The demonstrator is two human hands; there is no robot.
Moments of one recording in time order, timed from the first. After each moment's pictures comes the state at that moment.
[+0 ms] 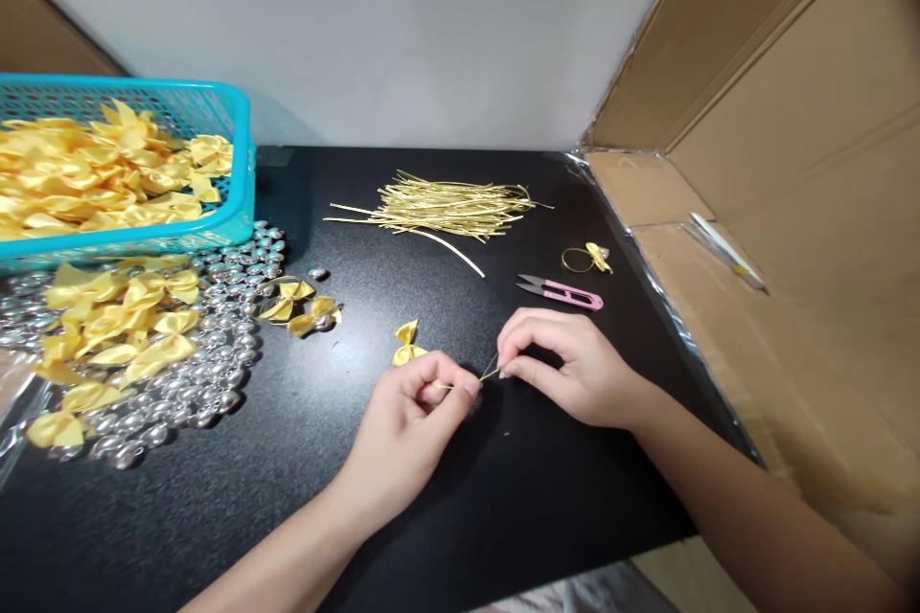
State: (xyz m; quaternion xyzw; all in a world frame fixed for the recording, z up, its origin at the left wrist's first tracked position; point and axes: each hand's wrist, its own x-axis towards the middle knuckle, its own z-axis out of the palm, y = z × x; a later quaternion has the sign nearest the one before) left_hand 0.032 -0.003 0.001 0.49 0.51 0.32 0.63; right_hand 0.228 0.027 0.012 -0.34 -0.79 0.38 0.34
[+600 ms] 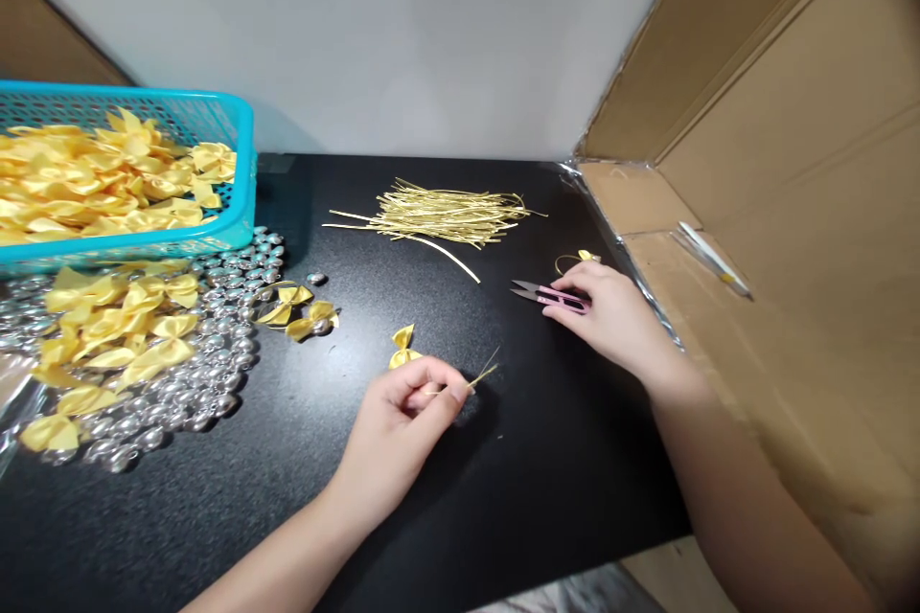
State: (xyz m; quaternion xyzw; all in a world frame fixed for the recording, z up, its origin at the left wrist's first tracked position) left_hand 0.027 -0.004 -0.004 0.51 0.53 0.34 0.59; right_hand 0.283 0.058 0.000 -0.62 -0.76 0.10 0.17
